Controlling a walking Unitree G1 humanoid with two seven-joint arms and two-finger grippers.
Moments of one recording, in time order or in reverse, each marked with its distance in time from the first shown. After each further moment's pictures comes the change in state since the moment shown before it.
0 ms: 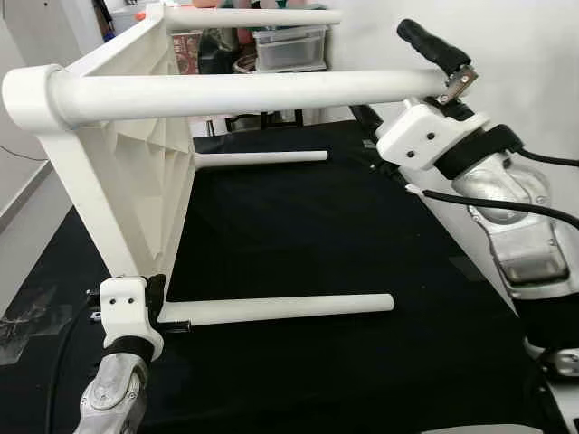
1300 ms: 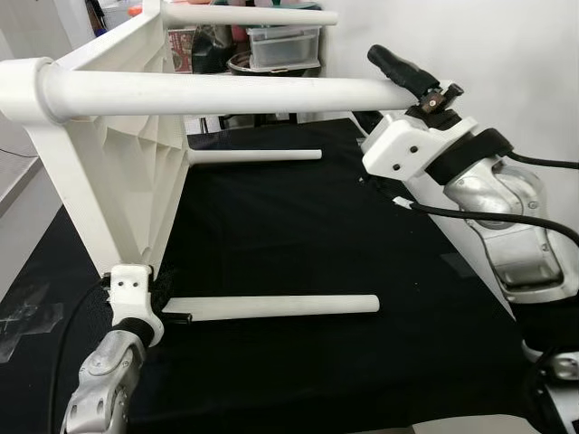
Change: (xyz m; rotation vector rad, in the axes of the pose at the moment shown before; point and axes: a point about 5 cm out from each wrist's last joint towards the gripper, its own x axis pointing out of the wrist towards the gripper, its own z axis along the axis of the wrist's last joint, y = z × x) left arm 0.041 0.017 -0.026 -0.063 0.119 -0.144; right arm -0.005 -0.001 0.003 -0.064 0.018 0.019
